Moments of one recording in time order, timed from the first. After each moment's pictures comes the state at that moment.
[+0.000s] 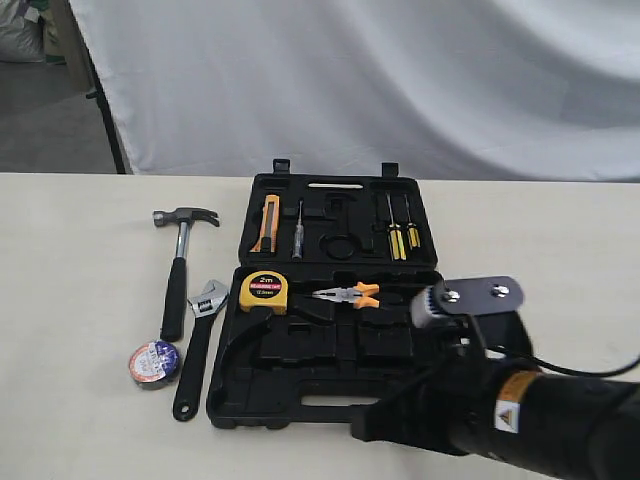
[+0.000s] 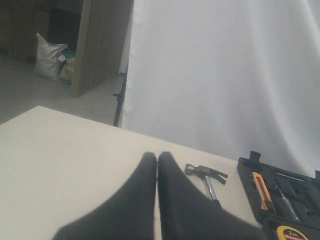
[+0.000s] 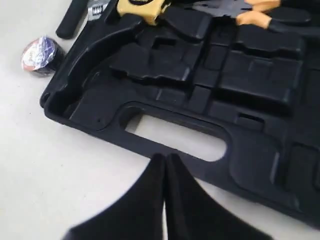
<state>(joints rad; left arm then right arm) 0.13 0.00 -0.01 0.02 0.10 -0.31 0.86 1.43 -0.45 0.16 -0.16 0.25</state>
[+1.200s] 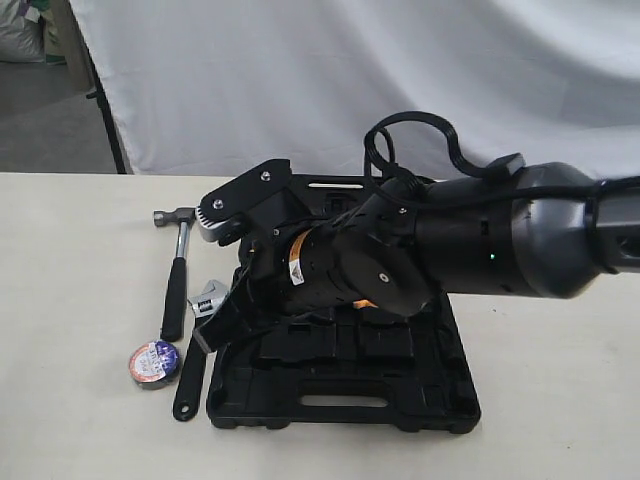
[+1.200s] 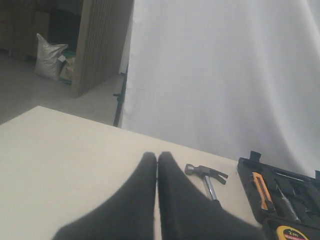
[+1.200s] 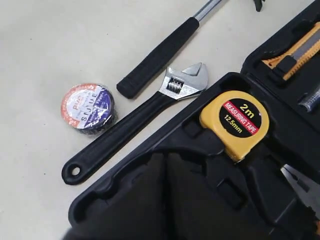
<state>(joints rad) 0.13 0.00 -0.01 0.02 0.10 -0.31 0.96 1.80 -1.14 -0.20 0.23 0.16</state>
